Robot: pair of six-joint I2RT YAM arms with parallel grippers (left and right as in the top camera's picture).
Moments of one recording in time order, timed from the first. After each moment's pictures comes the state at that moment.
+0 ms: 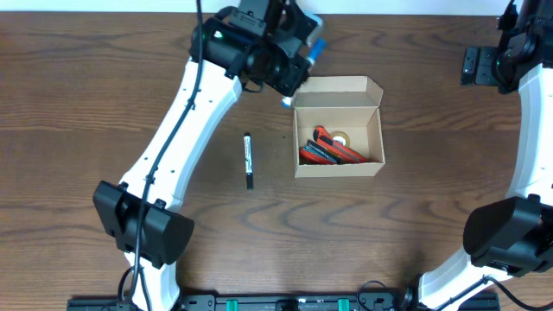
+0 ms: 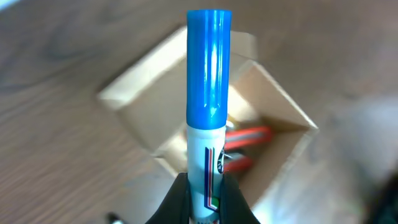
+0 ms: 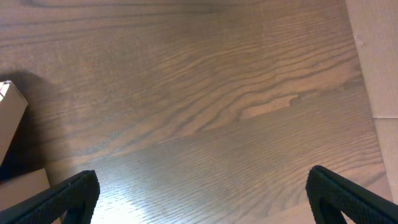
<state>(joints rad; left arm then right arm) -0.49 1.99 2.13 -1.14 0.40 0.15 -0.26 1.86 1.95 -1.16 0.17 -0.07</state>
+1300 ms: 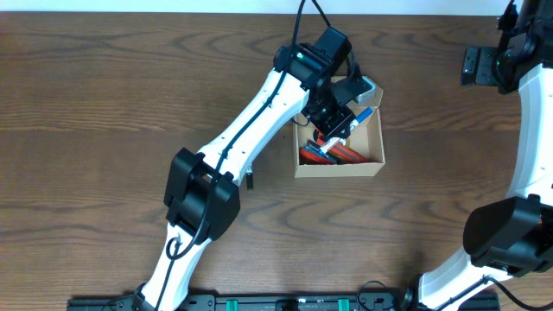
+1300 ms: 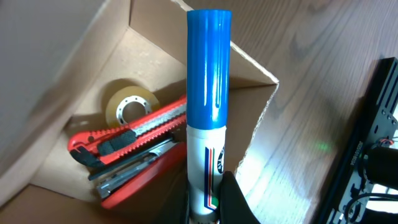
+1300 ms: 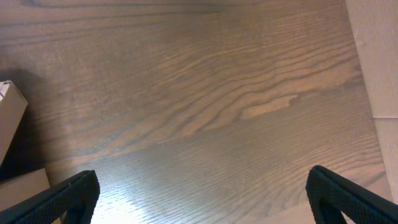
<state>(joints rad) -0.66 2.27 2.22 -1.24 0.51 0.26 -0.26 1.86 1.95 -1.16 0.17 -0.07</state>
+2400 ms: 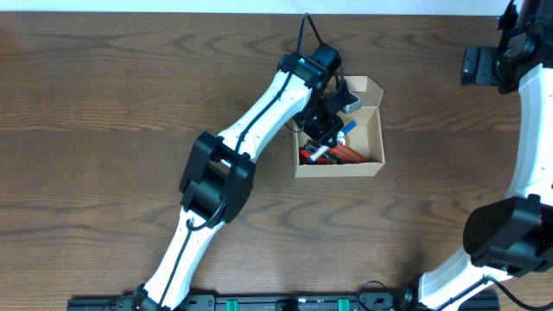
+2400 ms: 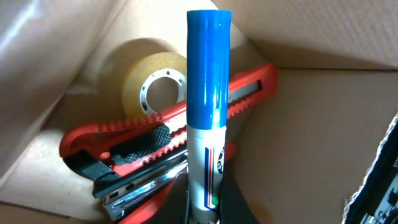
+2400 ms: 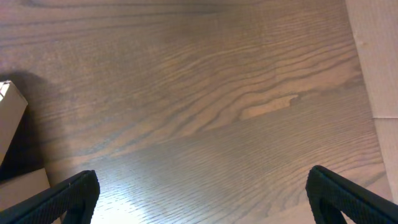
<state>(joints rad) -0.63 2.44 2.23 -1.25 0.51 0.27 -0.26 1.86 1.95 -1.16 0.17 -0.07</state>
